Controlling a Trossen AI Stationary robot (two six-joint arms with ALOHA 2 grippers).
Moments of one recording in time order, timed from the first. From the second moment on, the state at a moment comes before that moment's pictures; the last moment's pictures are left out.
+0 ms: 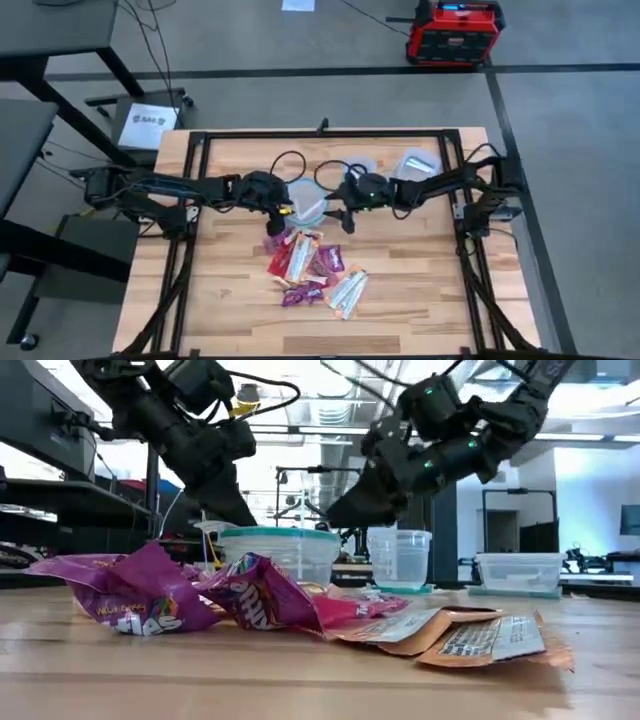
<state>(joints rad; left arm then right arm) 0.17 1.31 0.63 0.03 -0.05 -0.02 -0.16 1.71 0.75 0.51 -0.05 0.05</state>
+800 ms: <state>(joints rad) 0.20 1.33 0.72 -0.01 0.08 0.10 0.04 1.71 0.66 0.60 -0.01 0.29</state>
